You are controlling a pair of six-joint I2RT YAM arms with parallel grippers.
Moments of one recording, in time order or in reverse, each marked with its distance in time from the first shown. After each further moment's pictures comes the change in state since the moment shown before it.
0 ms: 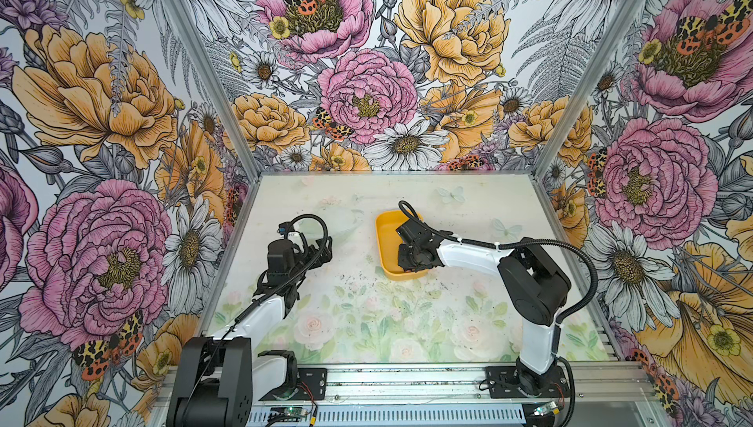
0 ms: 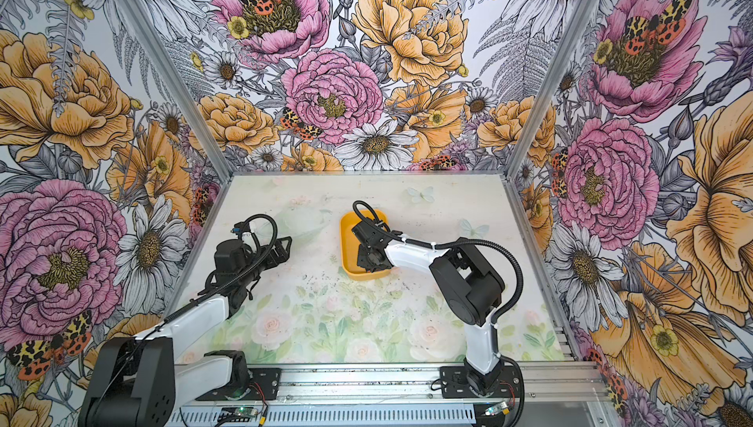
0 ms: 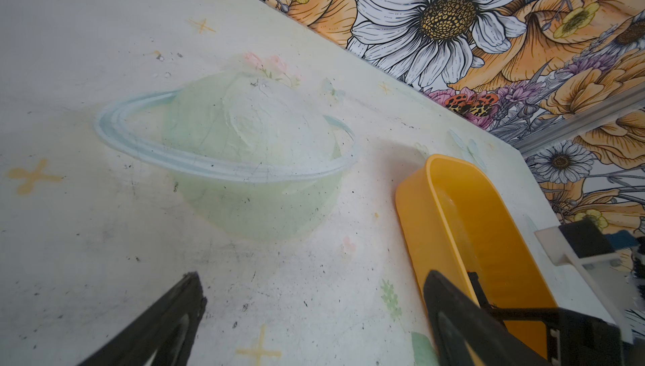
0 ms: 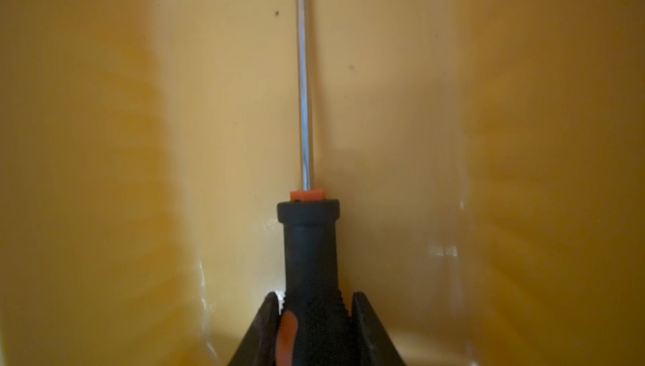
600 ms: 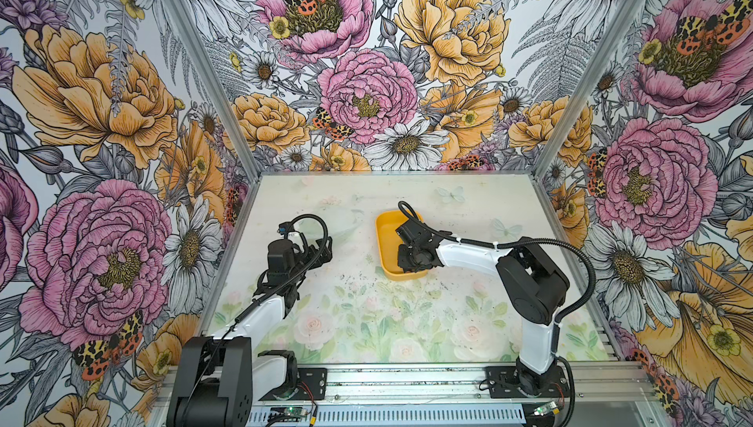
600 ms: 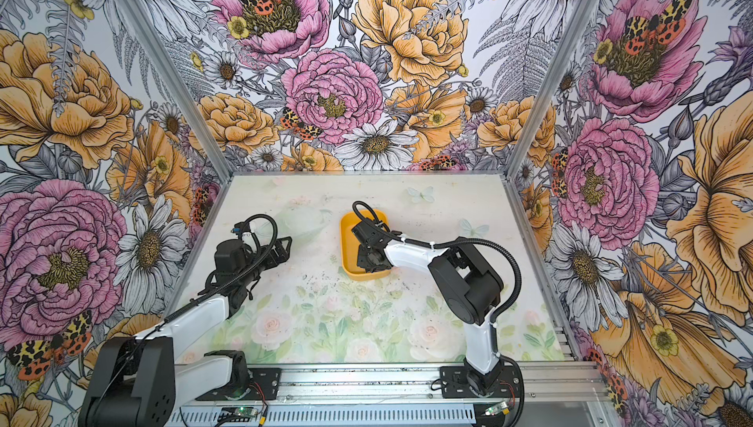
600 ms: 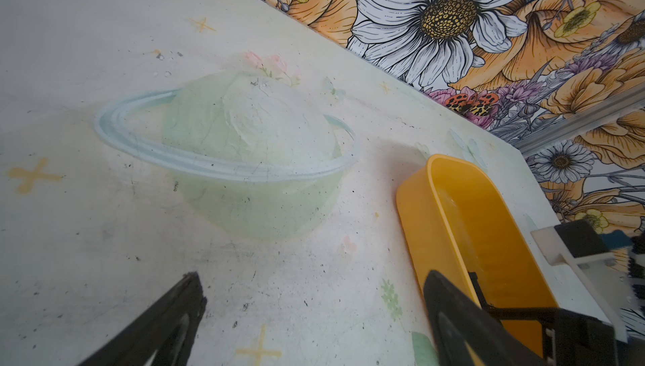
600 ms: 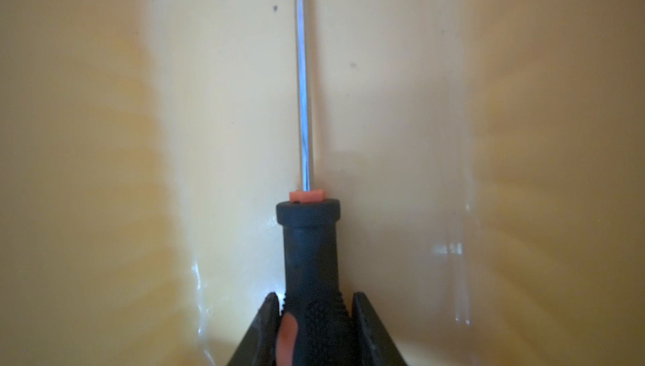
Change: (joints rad) left arm 0.000 0.000 0.000 0.000 0.000 0.000; right arm 0.000 0.003 0.002 -0.002 0.000 -0.001
